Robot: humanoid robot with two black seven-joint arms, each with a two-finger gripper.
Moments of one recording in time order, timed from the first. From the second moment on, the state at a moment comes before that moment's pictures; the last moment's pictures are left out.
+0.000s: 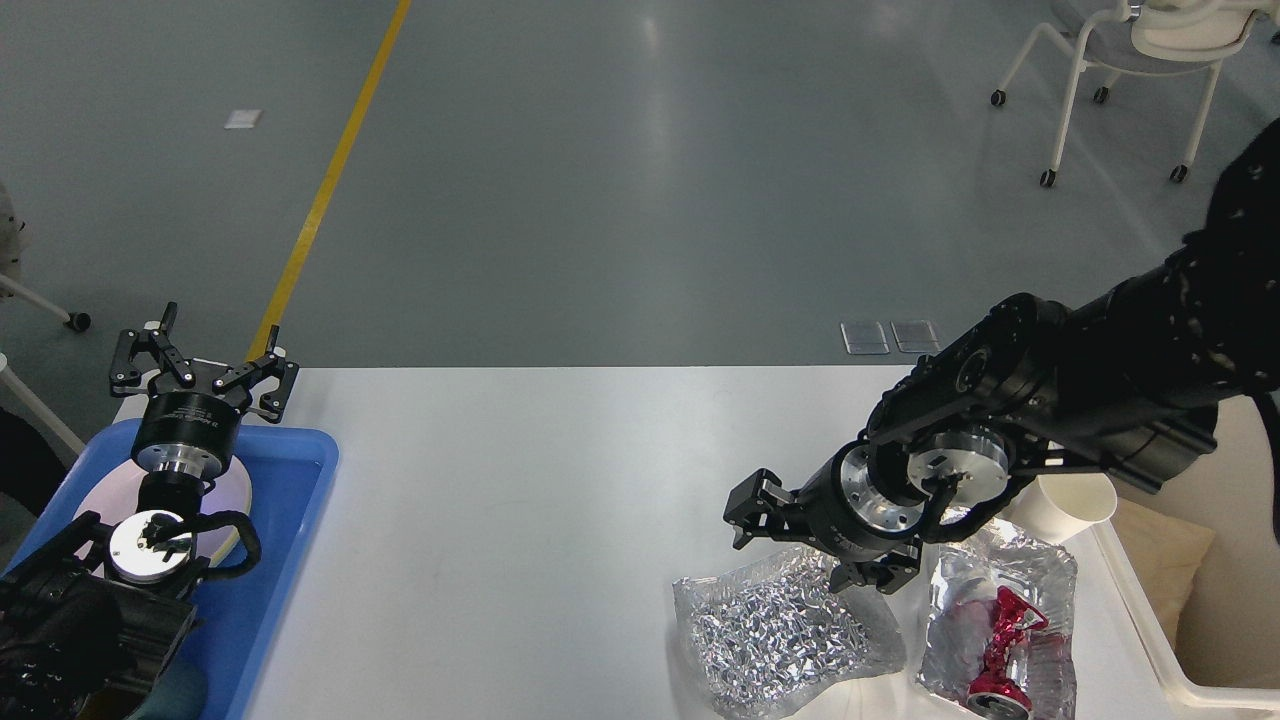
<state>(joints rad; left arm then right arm) -0.57 0.27 -1.06 -0.38 -0.34 -0.64 -0.22 1.83 -0.01 -1.16 1.55 0.44 0.16 -0.05</state>
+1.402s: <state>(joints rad) -0.57 0.27 -1.06 -0.38 -0.34 -0.64 -0.22 1.41 -0.06 -1.35 1.22 0.36 -0.08 -0.04</state>
